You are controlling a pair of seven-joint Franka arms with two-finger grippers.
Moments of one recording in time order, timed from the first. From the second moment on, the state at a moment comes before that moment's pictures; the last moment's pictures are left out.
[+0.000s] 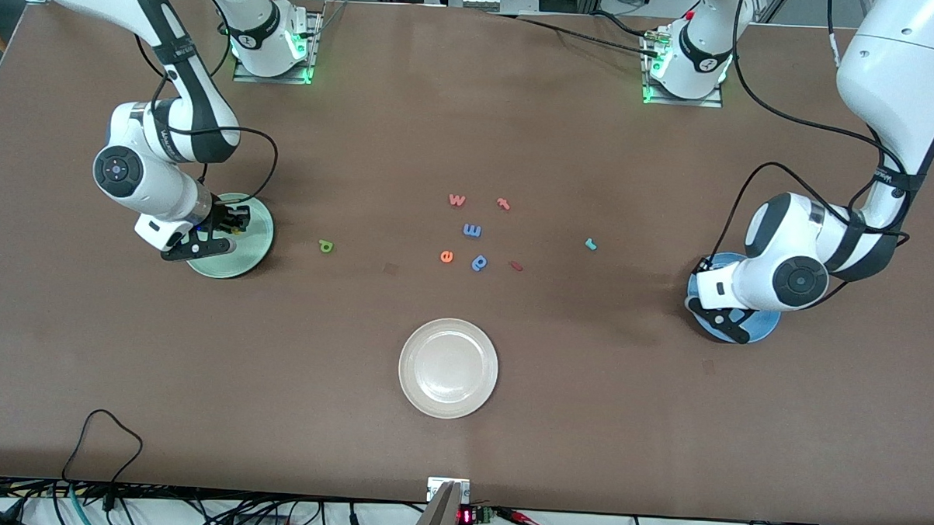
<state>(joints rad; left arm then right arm) 0.34 0.58 -0.47 -1.84 0.39 2.04 0.28 -0.11 0.29 0.17 -2.25 -0.08 2.38 -0.09</state>
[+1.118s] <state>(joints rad) 0.33 0.52 -0.68 -1.76 0.22 1.74 -0.46 0.09 0.30 0.18 -2.14 -0.07 2.38 0.29</state>
